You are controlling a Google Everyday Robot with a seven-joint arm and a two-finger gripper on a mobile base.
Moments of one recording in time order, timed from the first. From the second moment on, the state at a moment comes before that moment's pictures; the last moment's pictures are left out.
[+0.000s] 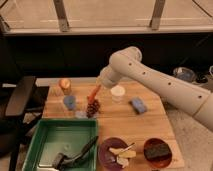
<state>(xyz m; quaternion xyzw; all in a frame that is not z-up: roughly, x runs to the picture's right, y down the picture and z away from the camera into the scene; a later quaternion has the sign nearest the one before) -0.005 0.008 0.741 -0.16 -0.24 -0.16 0.94</state>
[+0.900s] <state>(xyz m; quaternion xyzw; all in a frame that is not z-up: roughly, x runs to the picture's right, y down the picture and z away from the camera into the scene) 0.085 0.117 0.778 -0.21 -0.22 0.05 0.95</state>
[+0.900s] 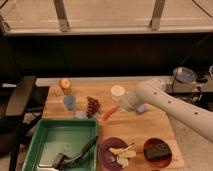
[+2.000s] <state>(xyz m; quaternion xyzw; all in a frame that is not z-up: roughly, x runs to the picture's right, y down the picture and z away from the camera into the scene) 0.087 0.155 0.816 -0.19 -0.25 0.11 0.94</state>
